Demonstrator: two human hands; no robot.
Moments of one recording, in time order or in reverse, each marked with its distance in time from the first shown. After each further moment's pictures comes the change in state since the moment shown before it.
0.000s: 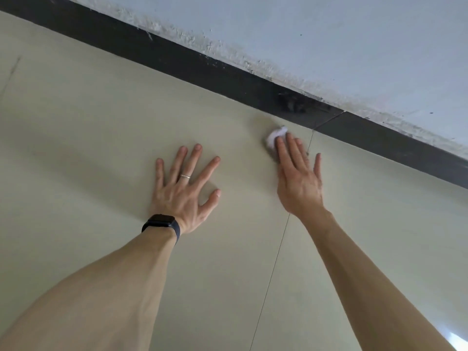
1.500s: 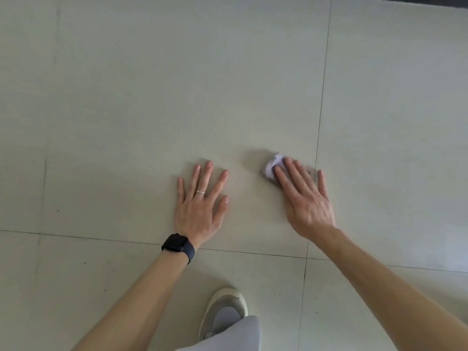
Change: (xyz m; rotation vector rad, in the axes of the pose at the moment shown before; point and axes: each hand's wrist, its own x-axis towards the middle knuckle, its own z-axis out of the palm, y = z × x) left_hand -0.268 -0.058 0.031 -0.017 -0.098 0.146; right_hand -0.312 -0.109 0.079 0.079 -0.037 0.010
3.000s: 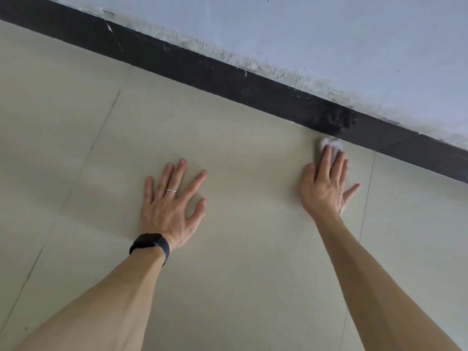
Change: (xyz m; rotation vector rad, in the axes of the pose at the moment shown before) left_hand 0.204 -0.142 -0.080 -0.044 0.107 -0.253; right_hand 0.335 -0.030 -0.068 0.152 0.142 0.556
